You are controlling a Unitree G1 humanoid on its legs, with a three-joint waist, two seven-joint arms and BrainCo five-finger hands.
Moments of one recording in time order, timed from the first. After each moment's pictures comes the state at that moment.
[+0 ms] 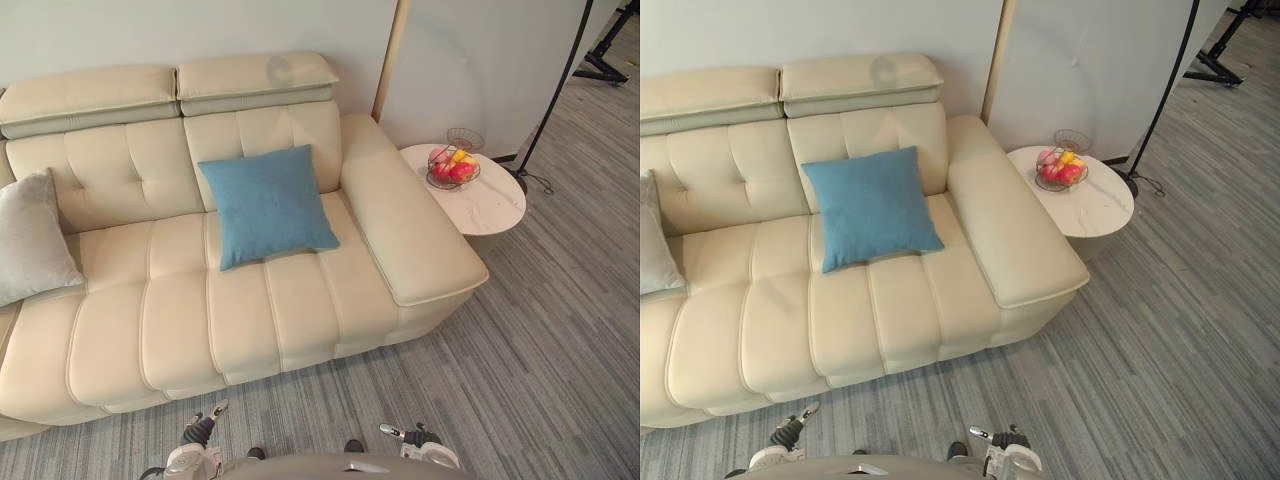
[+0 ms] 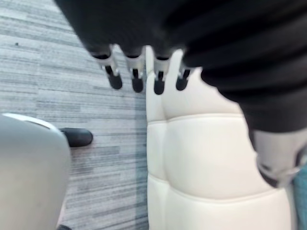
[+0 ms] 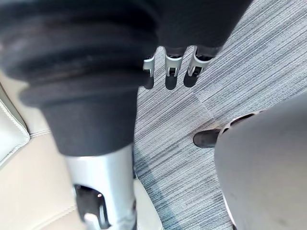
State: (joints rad) left arm 0.09 0.04 0.20 1.05 -0.02 -0.04 0.10; right arm 0.02 -0.02 -0.38 1.07 -0.04 0.00 -0.13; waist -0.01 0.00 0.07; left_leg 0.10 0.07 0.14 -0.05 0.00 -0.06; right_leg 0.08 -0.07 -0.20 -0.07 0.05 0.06
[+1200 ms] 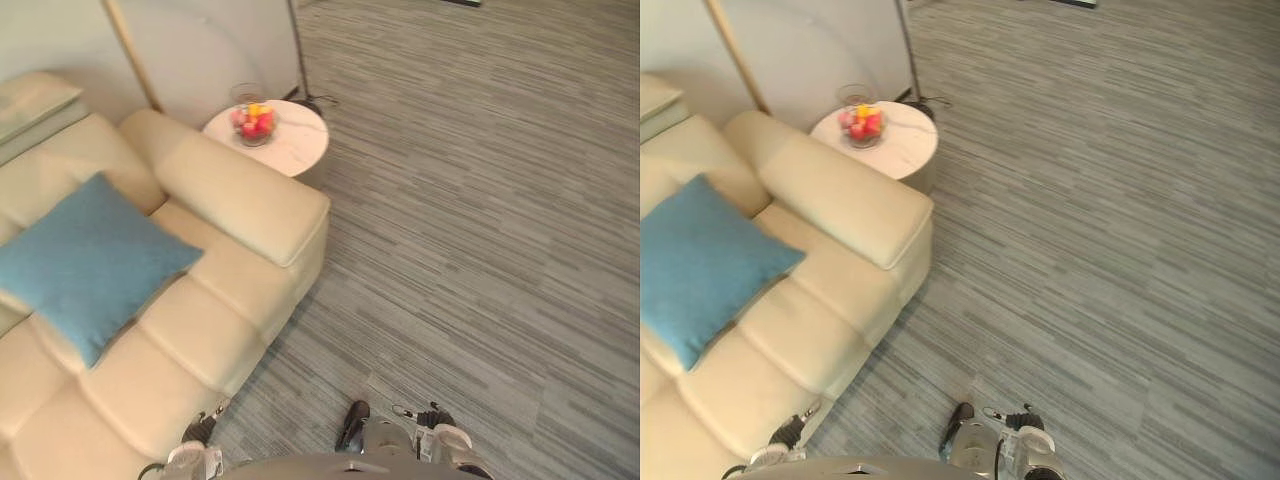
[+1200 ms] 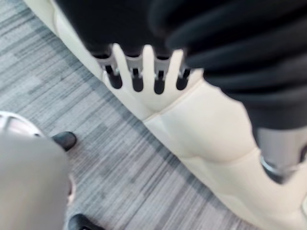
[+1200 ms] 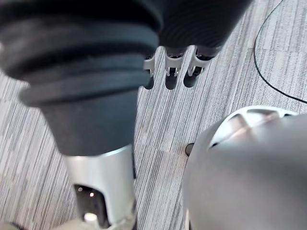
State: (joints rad) left arm 0.07 0.05 0.19 1.08 -0.02 -0.02 0.08; right arm -0.03 -0.09 -0.37 1.04 -0.03 0.02 -0.13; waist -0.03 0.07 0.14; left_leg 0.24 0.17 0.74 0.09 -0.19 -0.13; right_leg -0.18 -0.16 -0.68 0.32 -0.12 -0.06
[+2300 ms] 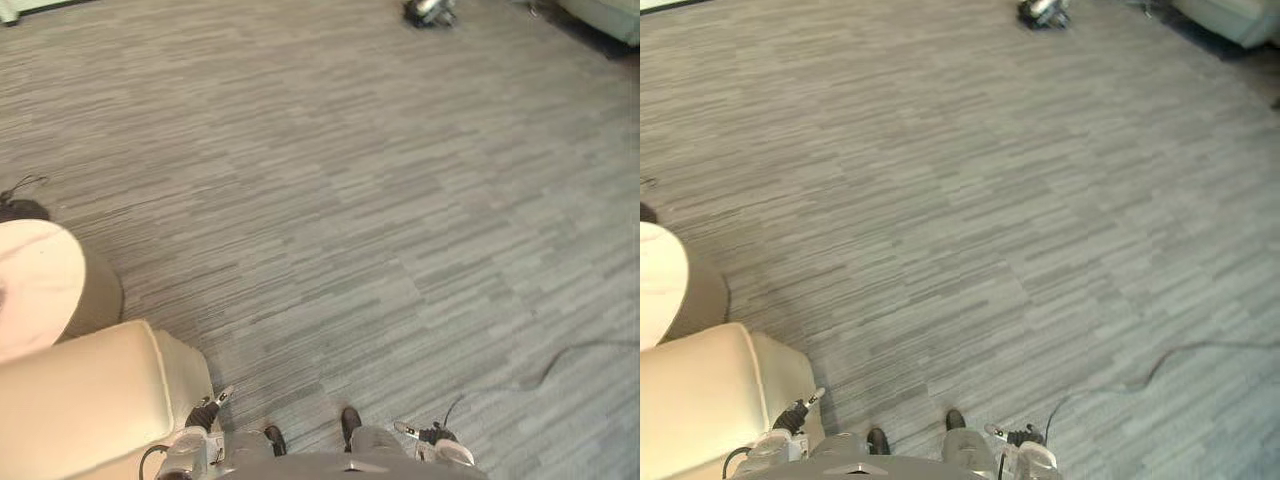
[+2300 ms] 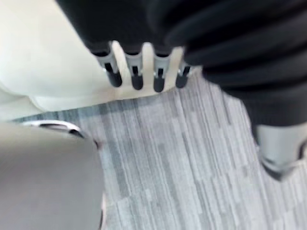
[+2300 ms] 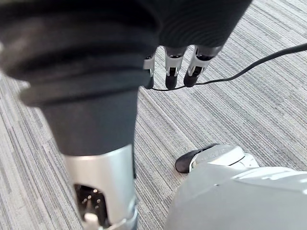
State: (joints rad) left arm 0.02 0.07 0.16 1.08 -0.02 -0.02 0.07; right arm -0.01 -0.09 -0.37 1.08 -0.03 0.02 -0.15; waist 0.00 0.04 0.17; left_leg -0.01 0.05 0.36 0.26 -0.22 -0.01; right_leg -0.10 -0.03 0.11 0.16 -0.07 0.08
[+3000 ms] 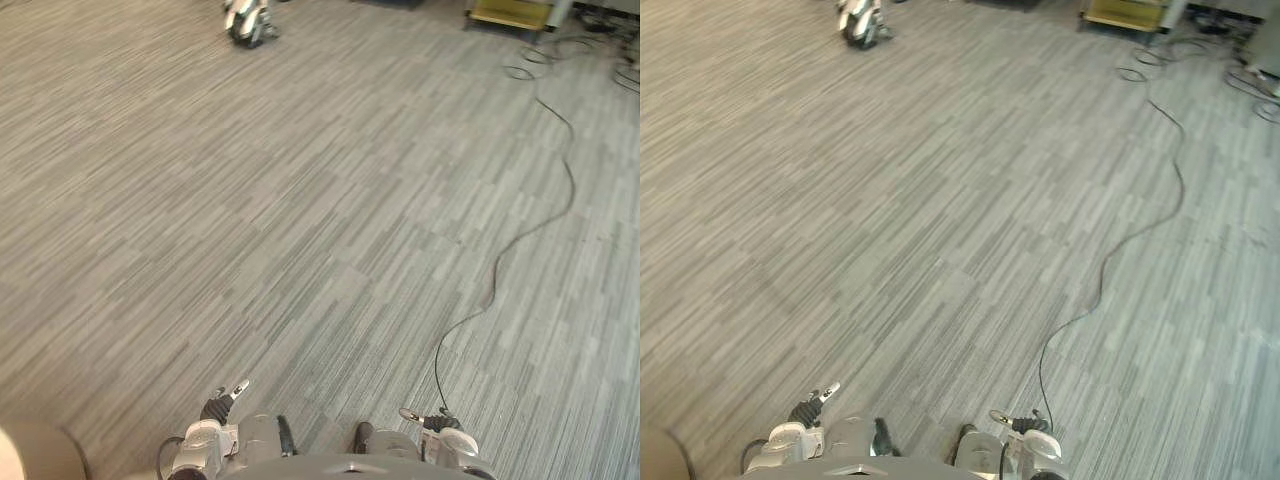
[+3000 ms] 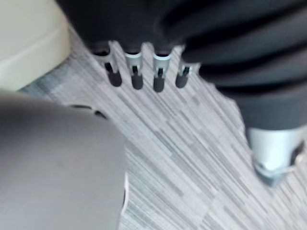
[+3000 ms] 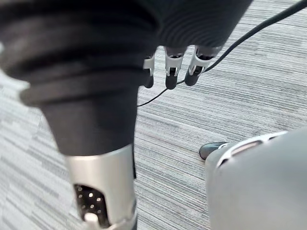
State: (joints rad) left arm 0.01 0.01 0.15 1.00 -0.02 -0.02 0.06; right arm -0.01 -0.10 -0.35 1.03 0.06 0.00 -0.16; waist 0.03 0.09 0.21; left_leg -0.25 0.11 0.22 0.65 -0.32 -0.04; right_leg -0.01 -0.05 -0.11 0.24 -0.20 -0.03
